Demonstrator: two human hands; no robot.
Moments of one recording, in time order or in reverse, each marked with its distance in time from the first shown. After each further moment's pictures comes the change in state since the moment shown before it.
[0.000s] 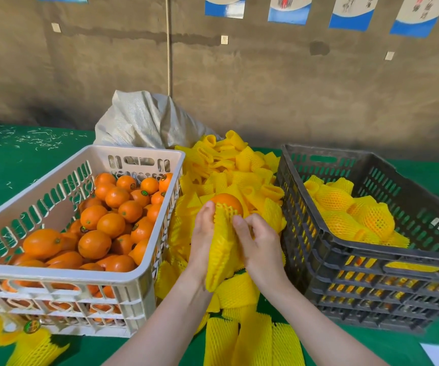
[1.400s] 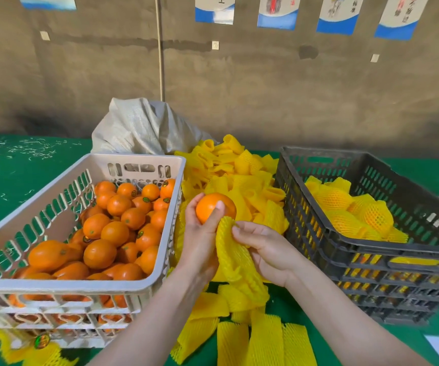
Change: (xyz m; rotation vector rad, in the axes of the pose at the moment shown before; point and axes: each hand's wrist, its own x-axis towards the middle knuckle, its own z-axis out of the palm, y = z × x) left_hand -0.006 0.030 -0.018 -0.146 -0.062 0.069; right_hand 0.016 -0.018 -0.004 0.800 -0.483 0.658
